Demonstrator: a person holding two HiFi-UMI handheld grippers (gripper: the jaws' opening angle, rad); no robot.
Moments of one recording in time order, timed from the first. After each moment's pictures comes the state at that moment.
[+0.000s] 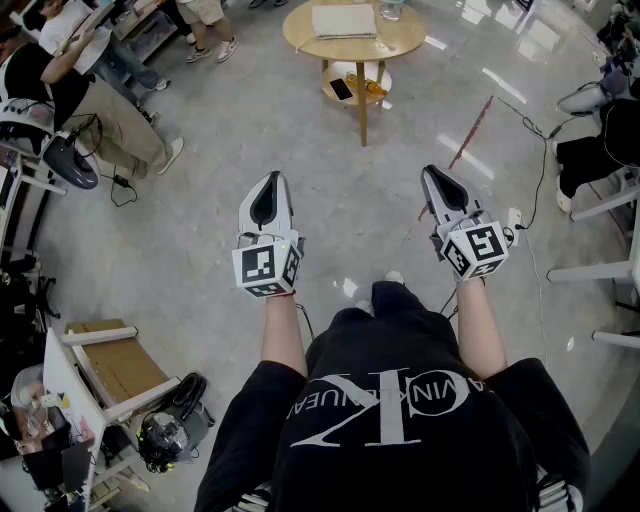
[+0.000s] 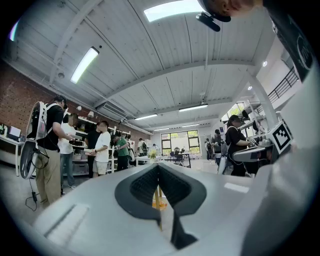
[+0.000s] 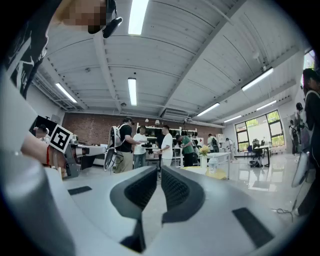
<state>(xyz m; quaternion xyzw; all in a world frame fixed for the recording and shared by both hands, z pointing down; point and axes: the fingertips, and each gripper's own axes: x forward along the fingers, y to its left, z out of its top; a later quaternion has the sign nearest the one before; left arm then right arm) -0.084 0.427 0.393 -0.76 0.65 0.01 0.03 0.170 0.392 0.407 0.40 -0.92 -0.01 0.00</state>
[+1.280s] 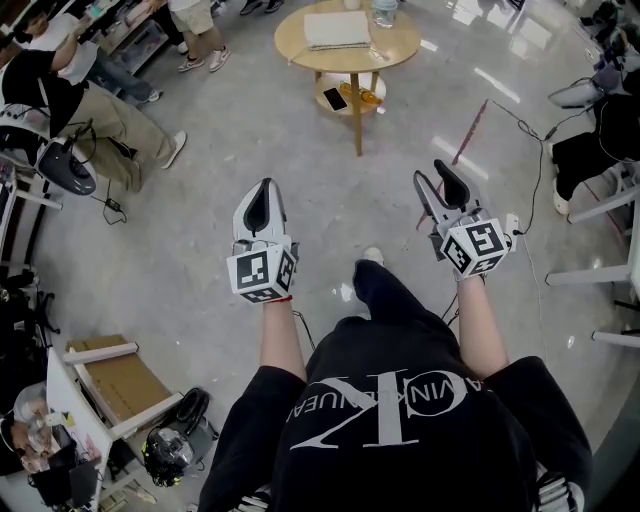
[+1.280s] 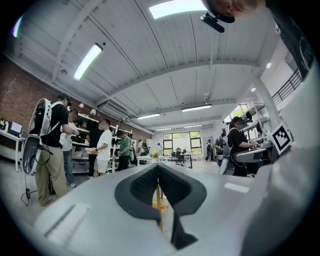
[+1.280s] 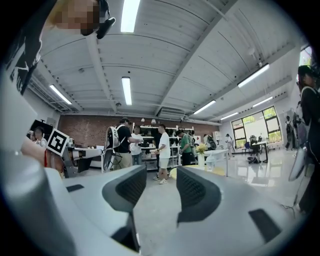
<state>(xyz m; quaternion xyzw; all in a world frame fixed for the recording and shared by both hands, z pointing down) -0.105 0.380 0.398 -0.75 0.66 0.01 0.02 0.166 0.337 0.410 0.41 -0.91 0.01 0.00</state>
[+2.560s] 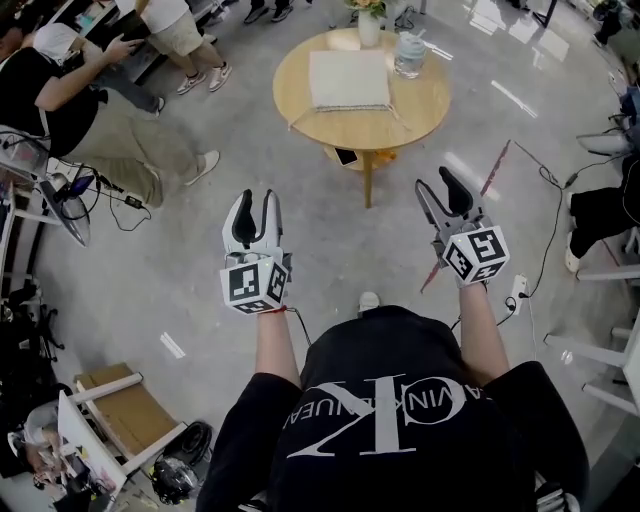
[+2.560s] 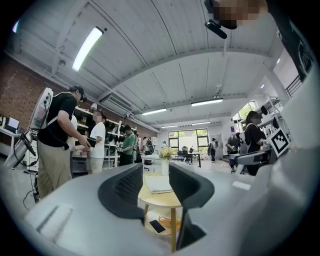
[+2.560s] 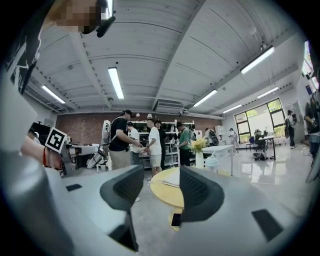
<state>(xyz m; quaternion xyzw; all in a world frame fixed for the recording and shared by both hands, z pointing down) -0.151 0.074 0.407 -0.74 0.68 0.01 0.00 0.139 0.009 0.427 0.40 -0.92 0.03 0.02</state>
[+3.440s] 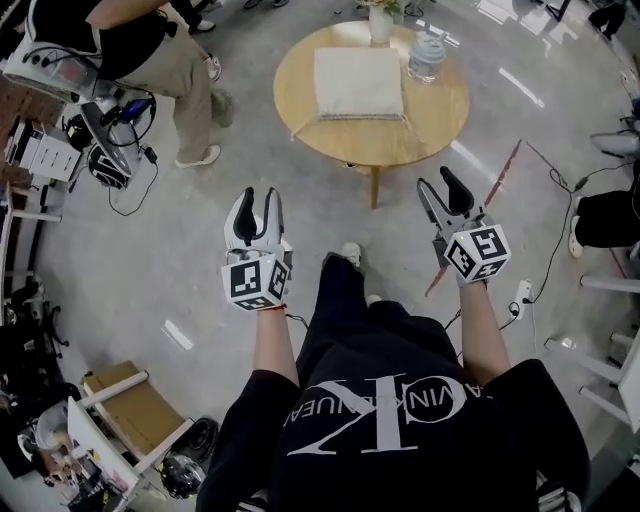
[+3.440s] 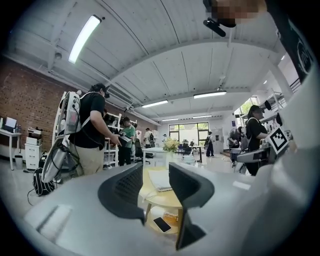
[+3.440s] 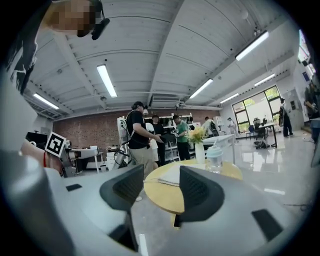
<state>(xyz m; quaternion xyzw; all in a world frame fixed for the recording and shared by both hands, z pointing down) -0.181 -0.021 0.440 -0.74 0.68 -0.02 -0.03 0.111 -0.086 0.462 0.39 -0.91 0.08 0.02</state>
